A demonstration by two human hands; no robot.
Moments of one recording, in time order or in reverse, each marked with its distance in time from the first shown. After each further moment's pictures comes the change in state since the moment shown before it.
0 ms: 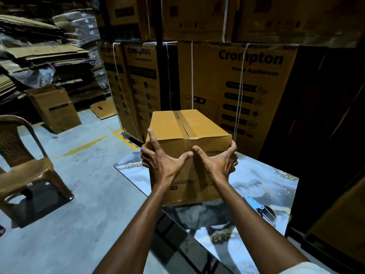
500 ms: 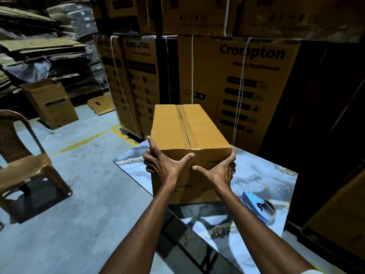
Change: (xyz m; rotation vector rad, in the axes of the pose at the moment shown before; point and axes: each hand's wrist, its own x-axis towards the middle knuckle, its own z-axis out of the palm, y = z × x) left_hand -0.012 -0.025 0.022 -0.050 -0.038 -0.152; right_hand -0.009 0.050 0.010 -0.139 -0.120 0.033
